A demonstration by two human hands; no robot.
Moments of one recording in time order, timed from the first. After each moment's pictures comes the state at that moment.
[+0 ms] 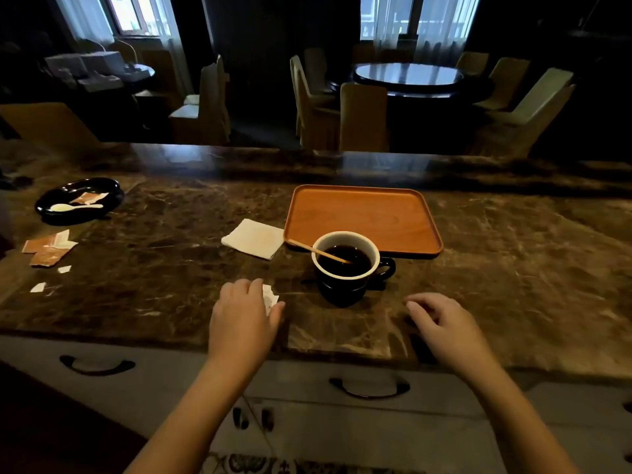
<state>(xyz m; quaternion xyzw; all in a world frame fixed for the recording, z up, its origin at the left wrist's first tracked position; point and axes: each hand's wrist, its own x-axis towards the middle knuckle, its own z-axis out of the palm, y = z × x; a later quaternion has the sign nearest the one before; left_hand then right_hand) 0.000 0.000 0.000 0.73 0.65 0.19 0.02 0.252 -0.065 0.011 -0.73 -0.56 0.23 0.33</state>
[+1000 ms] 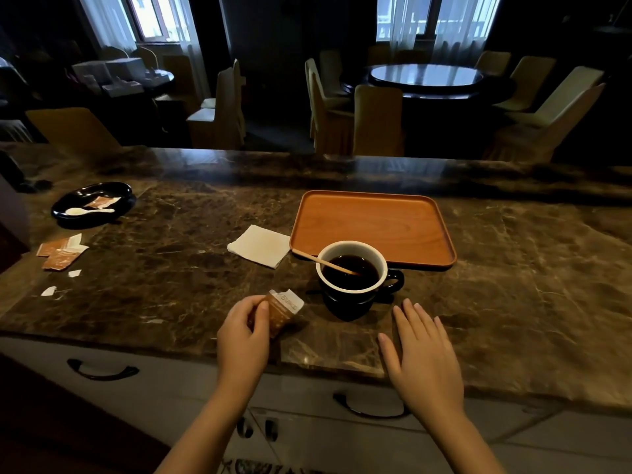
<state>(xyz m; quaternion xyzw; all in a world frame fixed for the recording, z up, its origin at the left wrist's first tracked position) 0.004 -0.003 -0.011 0.58 0.62 0.45 0.27 0.227 -0.054 -0.052 -0.76 -0.63 -0.02 0.18</state>
